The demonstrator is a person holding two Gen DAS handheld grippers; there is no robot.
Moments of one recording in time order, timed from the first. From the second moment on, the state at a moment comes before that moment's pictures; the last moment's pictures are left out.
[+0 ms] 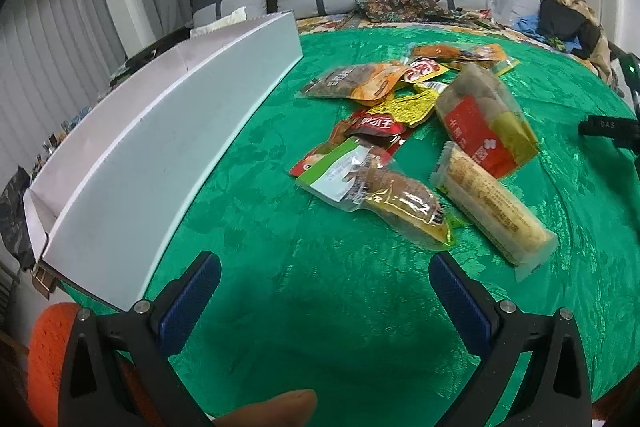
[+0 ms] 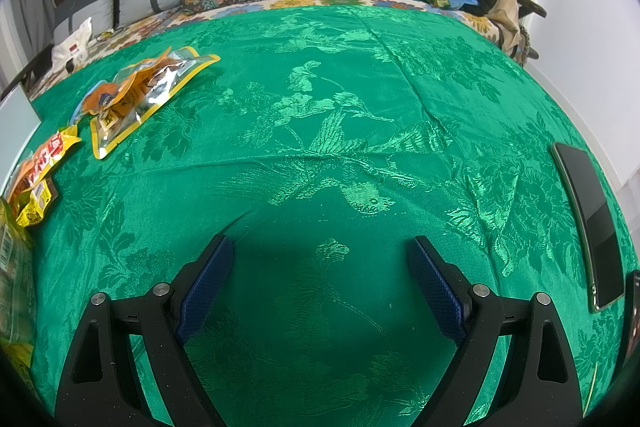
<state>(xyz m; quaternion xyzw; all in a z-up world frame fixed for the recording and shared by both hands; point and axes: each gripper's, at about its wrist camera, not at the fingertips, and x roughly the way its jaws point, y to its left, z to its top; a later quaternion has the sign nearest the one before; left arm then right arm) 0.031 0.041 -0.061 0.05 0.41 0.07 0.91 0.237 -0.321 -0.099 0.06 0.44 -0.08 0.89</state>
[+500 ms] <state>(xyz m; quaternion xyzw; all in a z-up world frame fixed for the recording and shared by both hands) 0.071 0.093 -0.063 -0.07 0.48 0.00 0.87 0.236 -0.321 -0.099 0.06 0.44 -0.08 0.89</state>
